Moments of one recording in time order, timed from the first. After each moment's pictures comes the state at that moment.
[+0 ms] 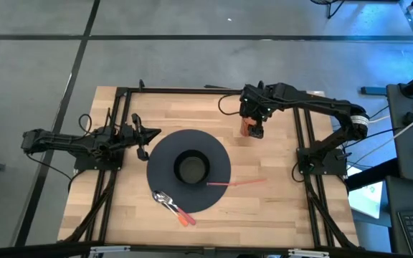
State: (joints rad) left arm 0.02 0.29 0.01 0.45 -0.29 0.06; right arm -0.39 1.50 1.35 -1.14 -0.01 -0.22
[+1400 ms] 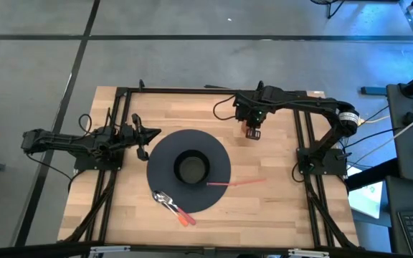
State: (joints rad) left arm 0.02 0.29 0.01 0.45 -0.29 0.05; right arm -0.38 1.61 1.35 -1.16 0.08 -0.23
